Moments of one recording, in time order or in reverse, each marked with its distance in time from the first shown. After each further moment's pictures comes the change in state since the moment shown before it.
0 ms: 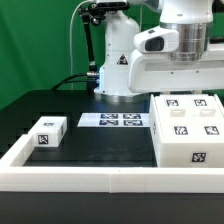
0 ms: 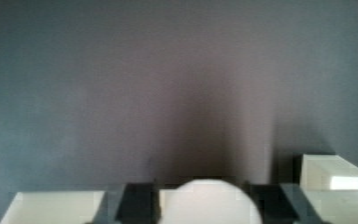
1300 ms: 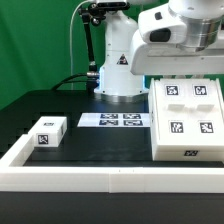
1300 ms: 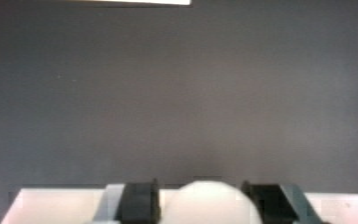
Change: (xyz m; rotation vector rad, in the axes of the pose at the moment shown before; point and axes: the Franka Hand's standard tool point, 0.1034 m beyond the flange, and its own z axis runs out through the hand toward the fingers) arm -0.016 -0.003 -0.031 -0.013 -0.365 0.016
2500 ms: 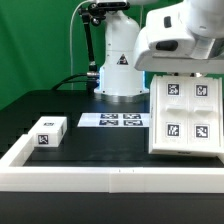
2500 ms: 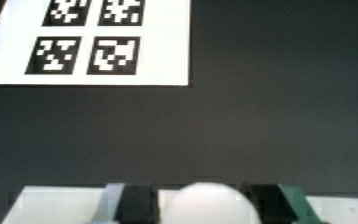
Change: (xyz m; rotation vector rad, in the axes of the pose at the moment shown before) arm -0.009 -0.005 -0.017 -0.019 -0.308 0.042
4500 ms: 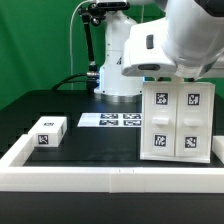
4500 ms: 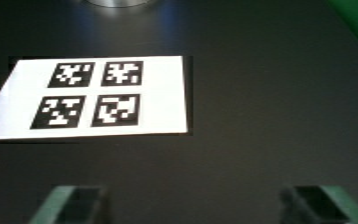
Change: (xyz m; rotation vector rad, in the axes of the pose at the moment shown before) arm 0.007 0.018 -0.015 0.084 -0.270 0.017
